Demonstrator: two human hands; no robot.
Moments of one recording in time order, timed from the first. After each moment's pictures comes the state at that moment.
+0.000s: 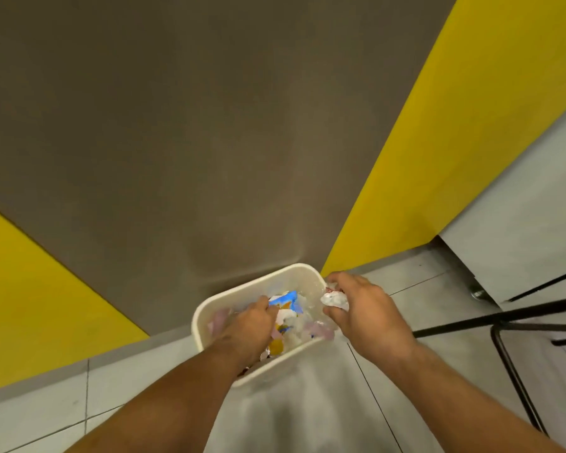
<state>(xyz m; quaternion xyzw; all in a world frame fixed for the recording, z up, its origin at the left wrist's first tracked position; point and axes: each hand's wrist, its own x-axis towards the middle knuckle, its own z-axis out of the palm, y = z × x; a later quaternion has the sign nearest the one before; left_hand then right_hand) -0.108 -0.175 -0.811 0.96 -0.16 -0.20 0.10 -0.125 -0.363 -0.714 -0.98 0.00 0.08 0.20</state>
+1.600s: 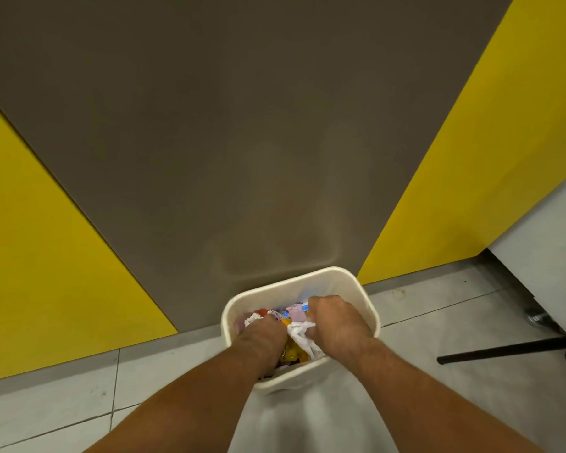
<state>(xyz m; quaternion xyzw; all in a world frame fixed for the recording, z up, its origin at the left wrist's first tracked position) -0.114 -0.157 -0.820 0.95 -0.11 -0.29 -0.05 -0.097 -0.287 -0.794 -0.98 -0.05 0.20 0.07</state>
